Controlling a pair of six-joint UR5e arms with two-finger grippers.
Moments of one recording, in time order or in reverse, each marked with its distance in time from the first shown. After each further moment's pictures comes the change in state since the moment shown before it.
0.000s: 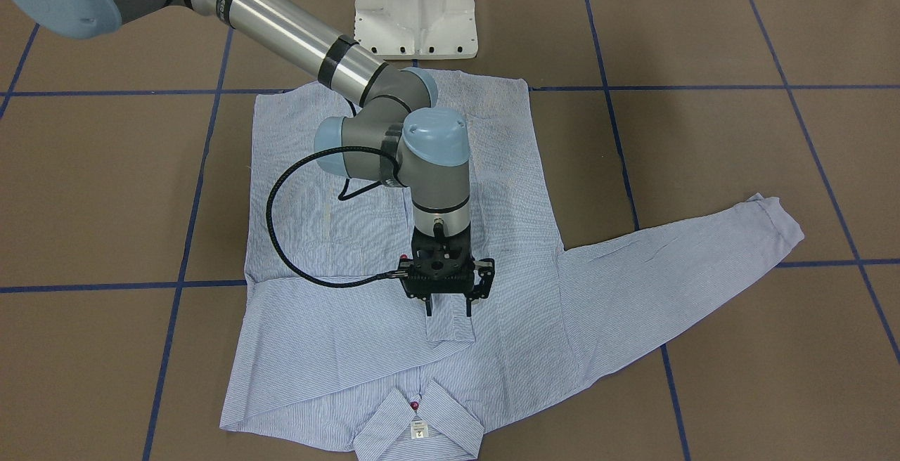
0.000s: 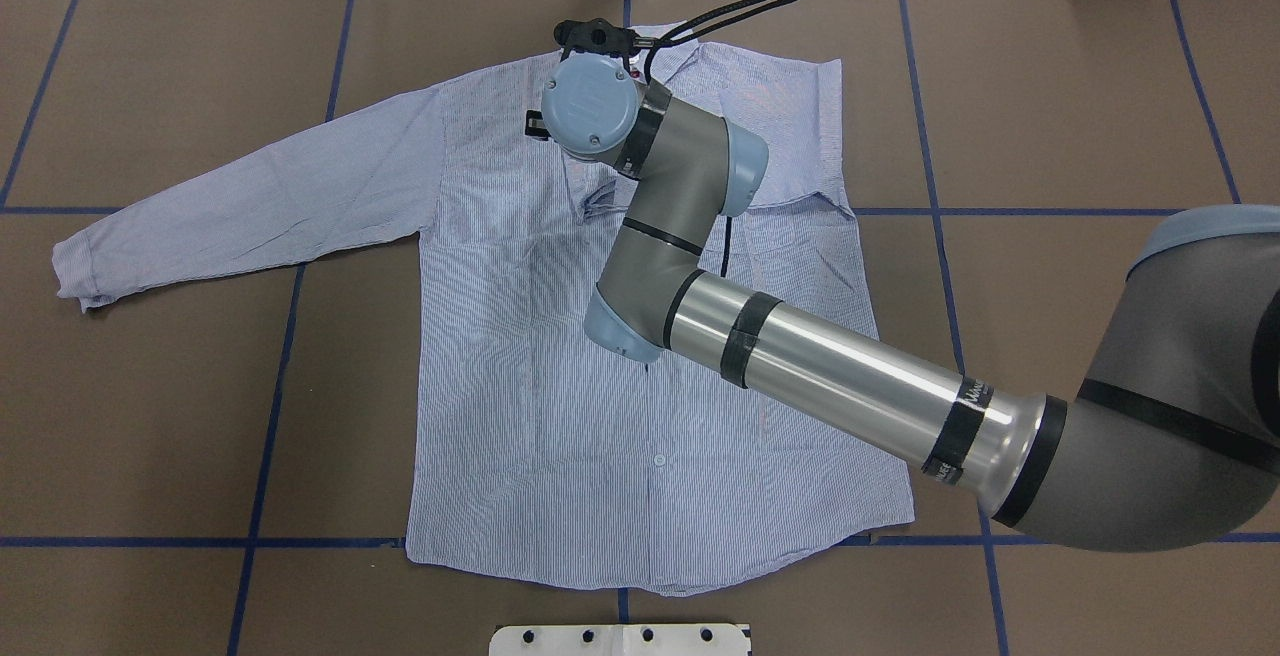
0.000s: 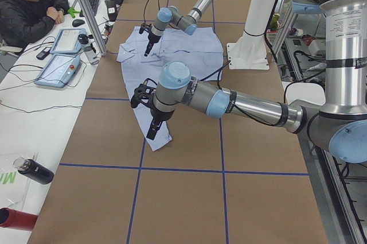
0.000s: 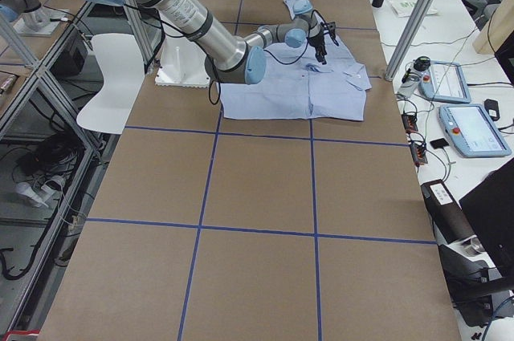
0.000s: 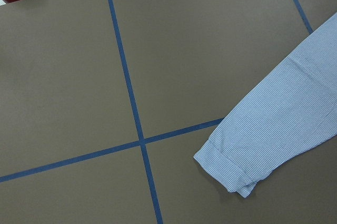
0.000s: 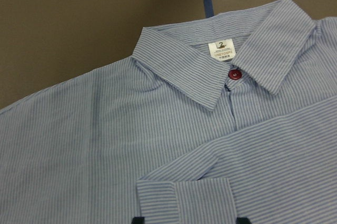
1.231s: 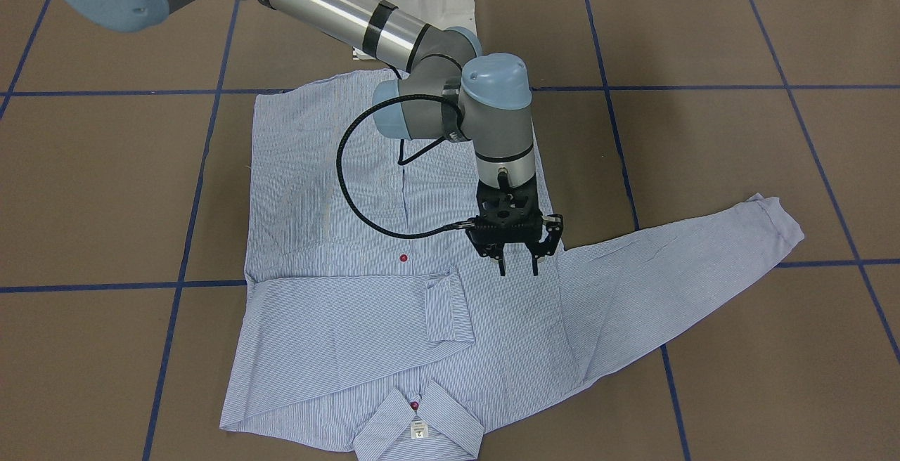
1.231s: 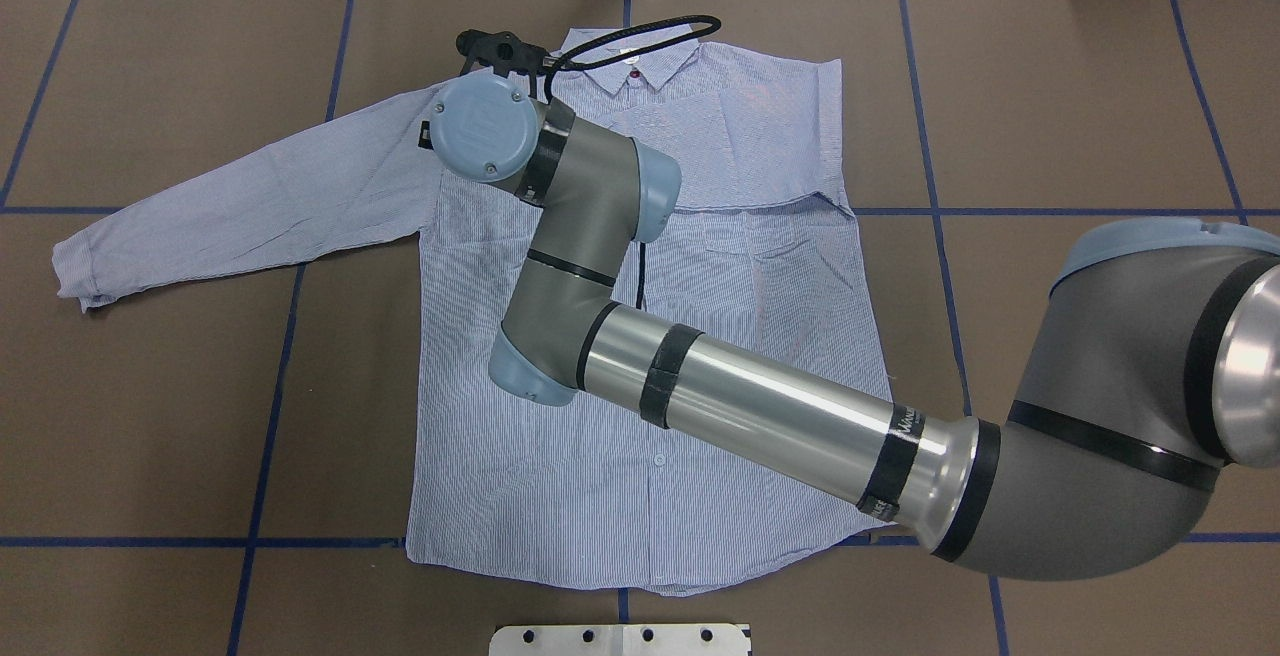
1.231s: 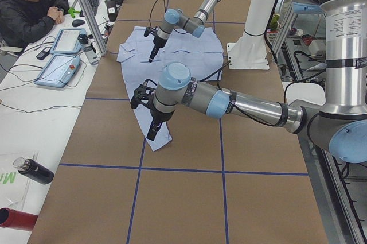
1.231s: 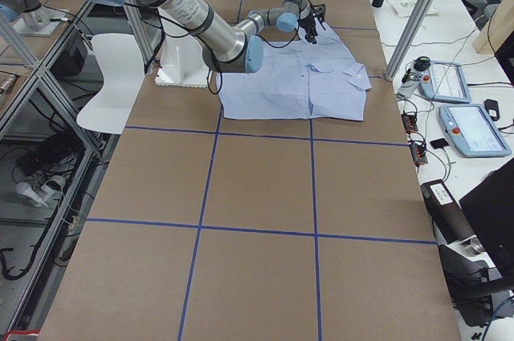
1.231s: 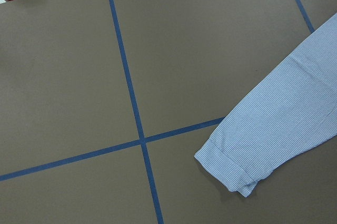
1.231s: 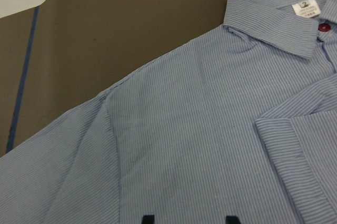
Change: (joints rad) left arm -0.001 0.000 0.002 0.001 0.000 0.001; right arm -0.076 0.134 -0.017 0.010 -0.023 0.133
